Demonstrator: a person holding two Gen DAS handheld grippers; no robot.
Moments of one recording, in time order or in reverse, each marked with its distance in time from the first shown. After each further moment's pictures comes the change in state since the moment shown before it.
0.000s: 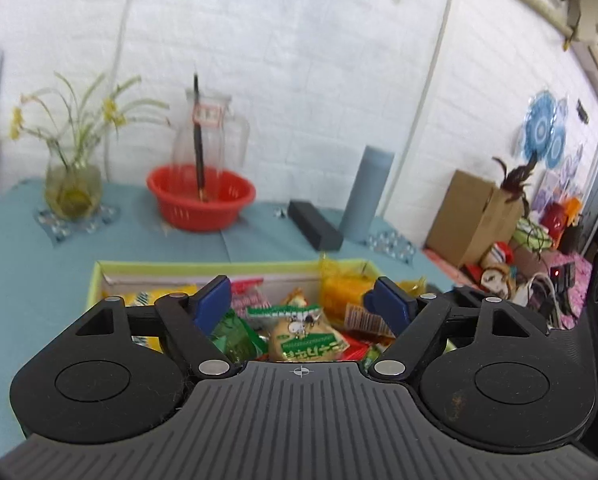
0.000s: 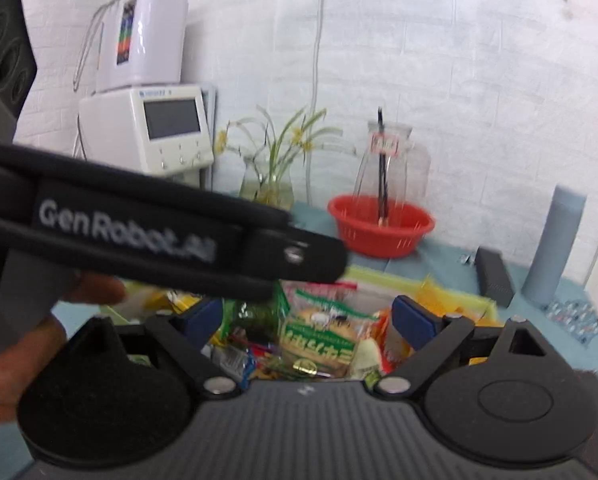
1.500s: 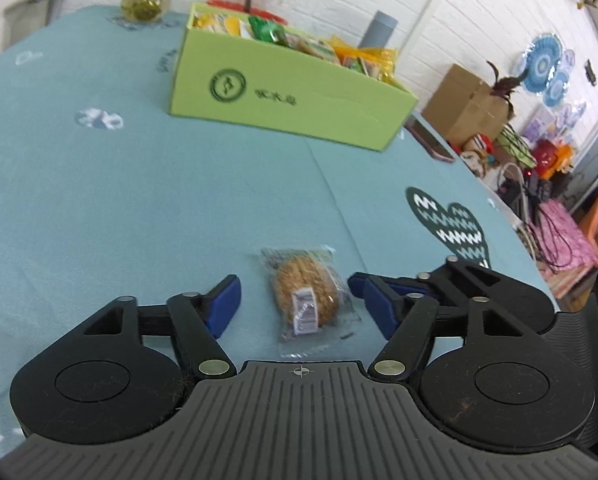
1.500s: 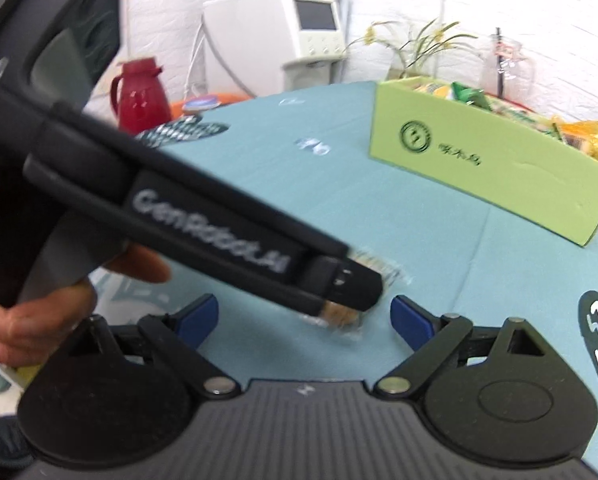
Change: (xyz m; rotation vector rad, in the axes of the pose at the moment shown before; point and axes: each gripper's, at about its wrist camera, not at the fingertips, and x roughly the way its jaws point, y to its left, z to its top) left arm -0.151 -0.008 -0.177 -0.157 0.319 0.010; right arm -0.142 0.153 -0.120 -0.038 0.265 0.226
